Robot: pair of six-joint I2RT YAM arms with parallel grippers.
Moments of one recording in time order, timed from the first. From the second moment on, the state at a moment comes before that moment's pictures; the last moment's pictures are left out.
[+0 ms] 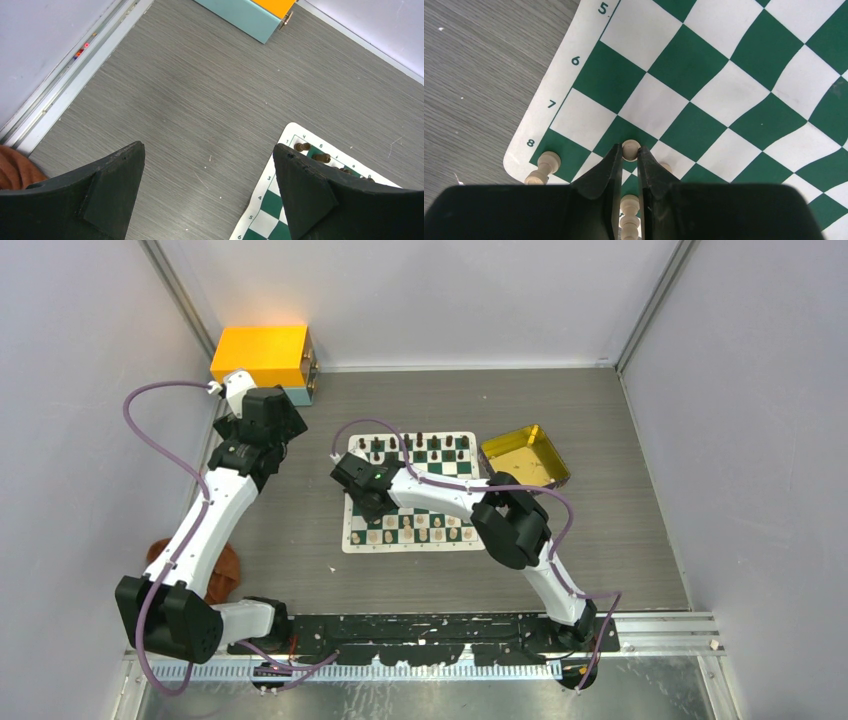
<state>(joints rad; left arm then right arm) -0.20 1.24 1.16 -0.49 -0.58 -0.53 1.03 2.20 1.76 -0.66 0.21 0.37</state>
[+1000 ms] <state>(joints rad) -0.20 1.25 1.16 -0.49 -0.58 -0.53 1.03 2.18 1.75 -0.66 0.21 0.35</state>
